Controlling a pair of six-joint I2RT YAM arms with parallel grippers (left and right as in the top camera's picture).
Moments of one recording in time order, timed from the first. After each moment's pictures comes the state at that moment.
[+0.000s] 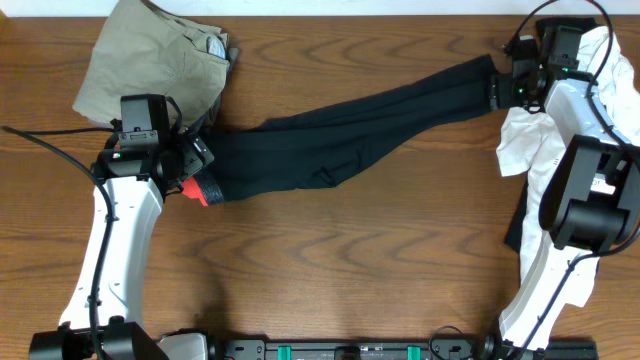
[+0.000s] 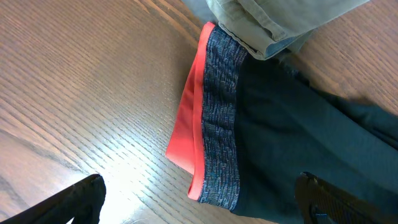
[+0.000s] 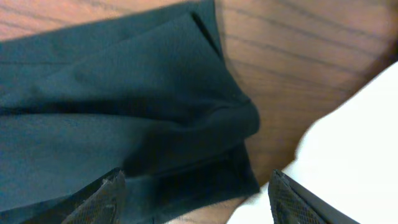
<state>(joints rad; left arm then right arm) 0.09 1.42 1.09 -0.80 -0.11 -0.52 -0.21 2.25 1.69 -0.47 -0.17 -0.29</state>
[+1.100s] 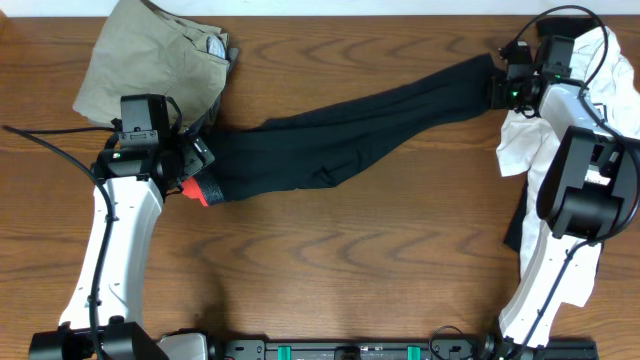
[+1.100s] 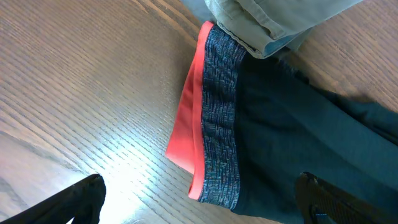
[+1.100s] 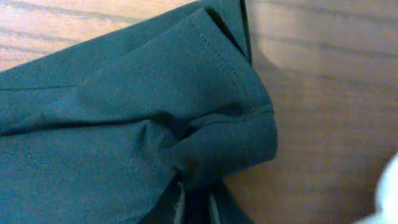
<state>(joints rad) 0.09 1.42 1.09 -0.80 -0.11 -0.51 -0.23 2.34 1.73 -0.43 -0.32 -0.19</state>
